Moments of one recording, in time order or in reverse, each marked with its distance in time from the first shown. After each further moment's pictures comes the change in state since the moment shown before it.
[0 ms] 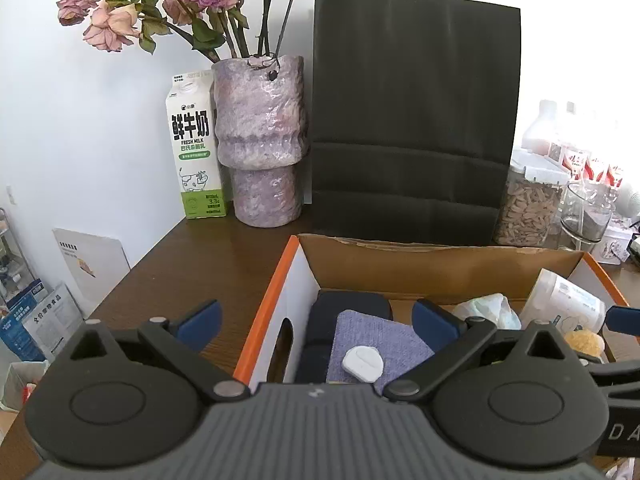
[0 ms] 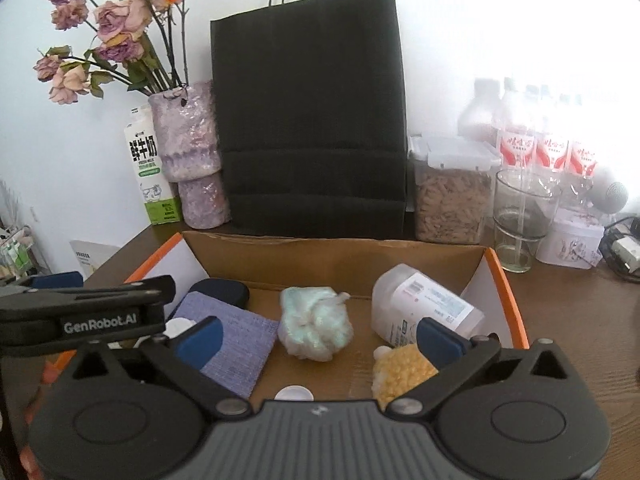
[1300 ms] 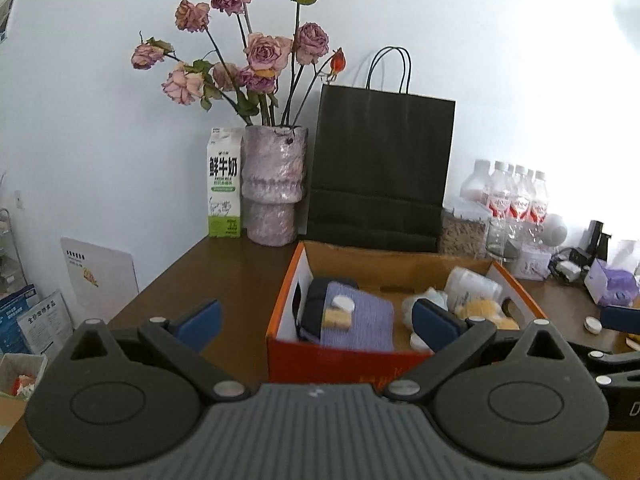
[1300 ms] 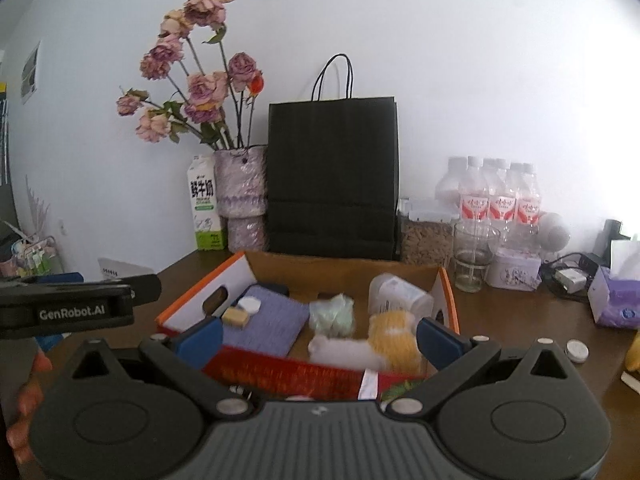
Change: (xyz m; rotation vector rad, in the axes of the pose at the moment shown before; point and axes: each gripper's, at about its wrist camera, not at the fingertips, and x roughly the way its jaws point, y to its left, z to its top) left arm -0.179 0.039 -0.068 -0.055 -0.166 -0.091; right arm -0.181 0.027 -0.073 -0.070 -0.178 -0.002
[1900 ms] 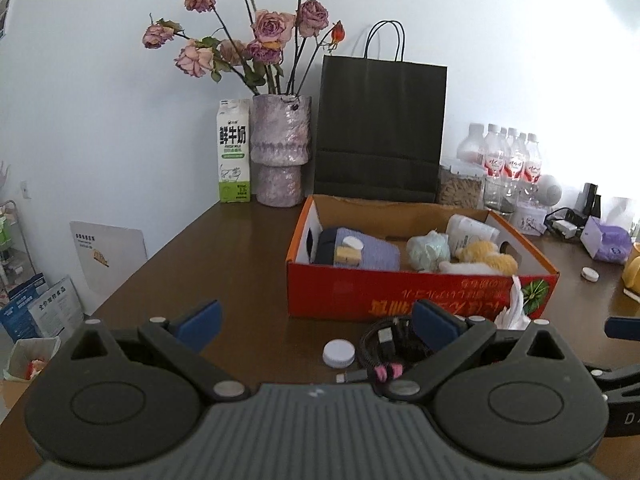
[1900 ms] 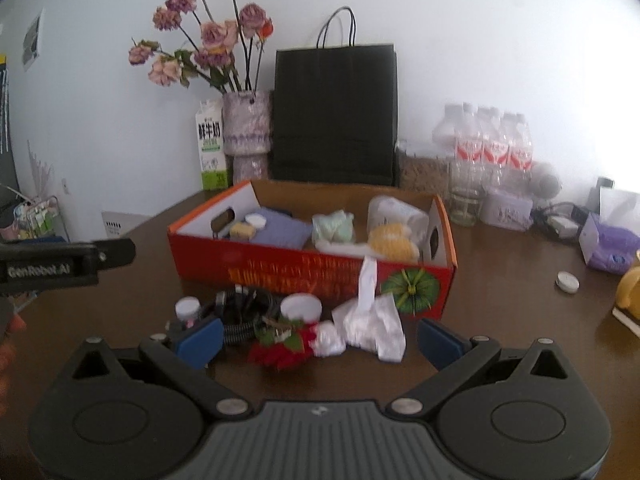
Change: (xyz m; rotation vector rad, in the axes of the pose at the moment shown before) left arm -0.033 0.010 -0.047 0.032 0.053 0.014; right arm -0.026 0.002 -0.064 -0.007 0.129 -0.009
